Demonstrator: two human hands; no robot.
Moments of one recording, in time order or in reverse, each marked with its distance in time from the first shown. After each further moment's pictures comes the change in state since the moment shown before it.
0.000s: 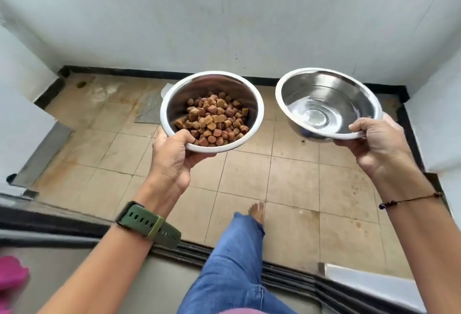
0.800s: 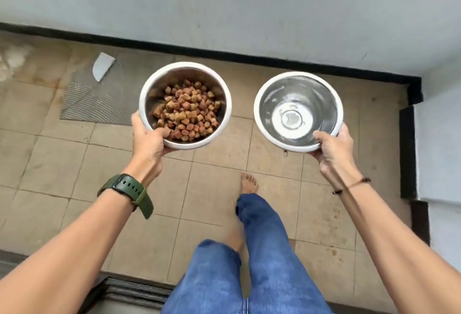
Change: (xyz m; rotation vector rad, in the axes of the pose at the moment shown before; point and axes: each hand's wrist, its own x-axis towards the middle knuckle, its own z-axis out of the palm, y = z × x) left_hand 0.456 -0.079 0.210 0.354 0.127 -0.138; right_hand 0.463 0.047 0.138 -0.215 0.174 0.203
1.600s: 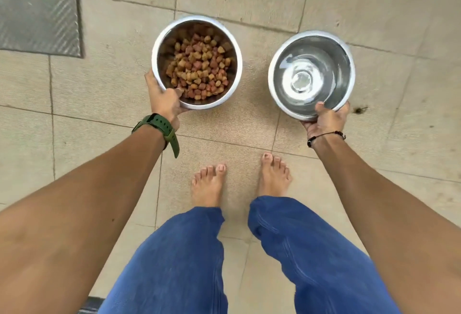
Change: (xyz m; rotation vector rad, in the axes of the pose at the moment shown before) left_hand 0.284 -0.595 0.073 1.447 -0.390 -0.067; right_hand 0.386 0.406 0.111 0.091 0.249 0.325
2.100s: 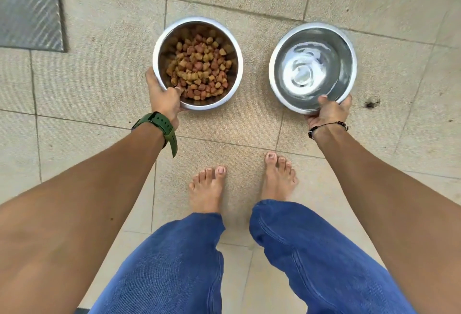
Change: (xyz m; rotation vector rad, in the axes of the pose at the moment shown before) left_hand -0.029 0.004 0.037 0.132 -0.098 0.067; right_hand 0.044 0.024 0.005 0.019 0.047 0.003
